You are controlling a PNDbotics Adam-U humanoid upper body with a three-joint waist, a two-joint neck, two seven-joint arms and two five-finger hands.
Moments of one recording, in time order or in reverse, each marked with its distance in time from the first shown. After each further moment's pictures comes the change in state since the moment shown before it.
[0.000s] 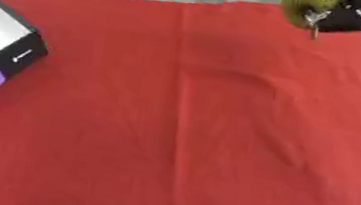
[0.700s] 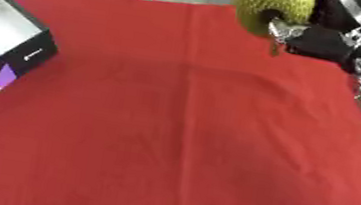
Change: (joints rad) left arm -0.118 0.125 -0.064 0.038 -0.079 0.022 -0.204; right arm 0.074 0.159 0.125 -0.233 -0.064 -0.121 -0.102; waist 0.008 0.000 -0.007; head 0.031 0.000
